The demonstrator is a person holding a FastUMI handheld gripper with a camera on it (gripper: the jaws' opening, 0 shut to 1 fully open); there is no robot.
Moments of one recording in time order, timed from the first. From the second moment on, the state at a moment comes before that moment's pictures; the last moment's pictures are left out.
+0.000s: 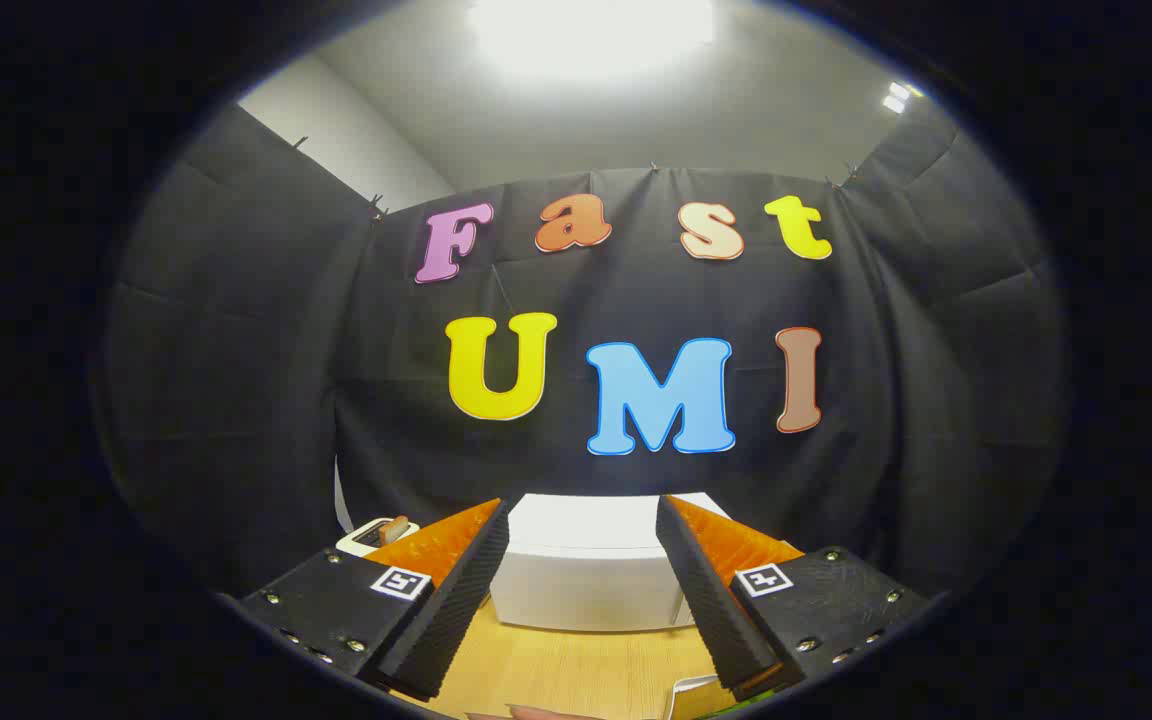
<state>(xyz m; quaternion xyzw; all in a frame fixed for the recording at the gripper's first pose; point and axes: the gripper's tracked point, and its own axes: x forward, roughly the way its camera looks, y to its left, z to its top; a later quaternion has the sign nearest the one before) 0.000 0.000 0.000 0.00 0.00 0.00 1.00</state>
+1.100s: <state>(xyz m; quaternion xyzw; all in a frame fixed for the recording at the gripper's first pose) 0.077 -0.064 -0.097 0.01 0.00 -0.02 1.00</state>
